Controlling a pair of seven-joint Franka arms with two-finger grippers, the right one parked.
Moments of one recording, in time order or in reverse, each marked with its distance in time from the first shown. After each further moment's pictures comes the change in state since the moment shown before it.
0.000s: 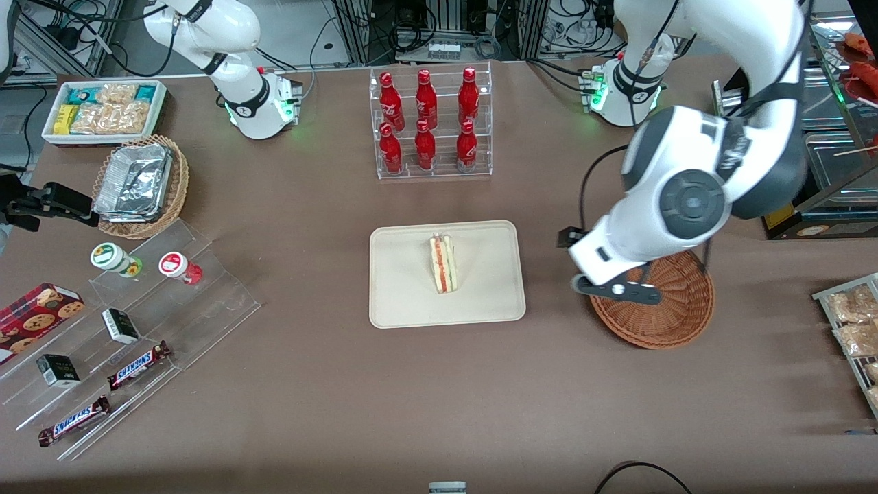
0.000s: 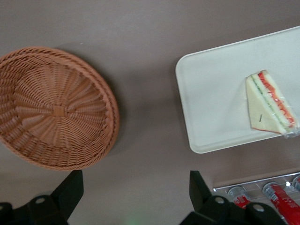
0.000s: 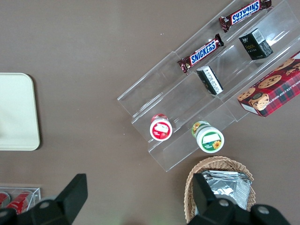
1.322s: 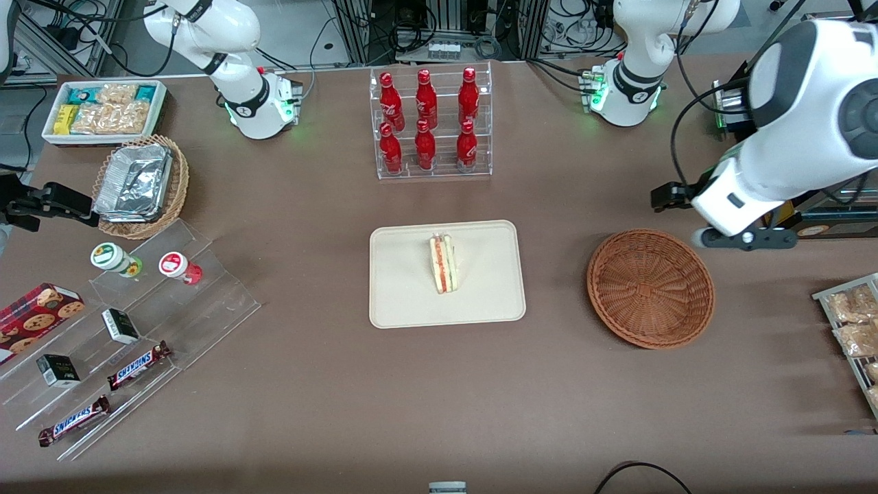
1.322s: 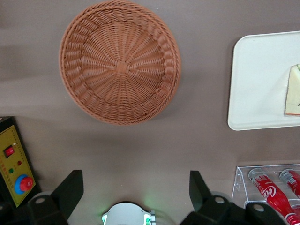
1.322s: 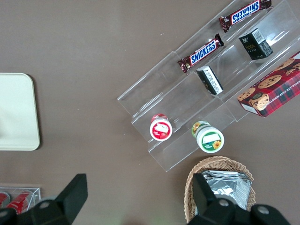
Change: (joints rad) arm 0.222 -0.284 -0.037 -0.204 0.038 -0.095 0.022
